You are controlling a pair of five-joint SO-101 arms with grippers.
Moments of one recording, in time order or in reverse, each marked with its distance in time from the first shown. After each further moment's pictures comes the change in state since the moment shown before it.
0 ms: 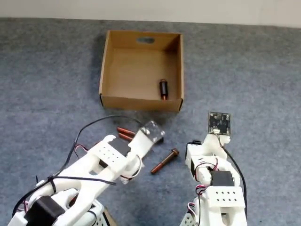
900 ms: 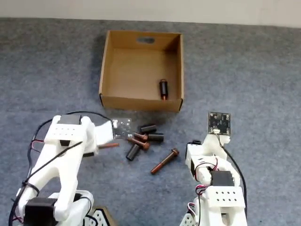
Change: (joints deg) left arm -34.2 0.0 -8.8 4.1 -66.9; right arm 0.0 0.0 0.0 0.0 0.0
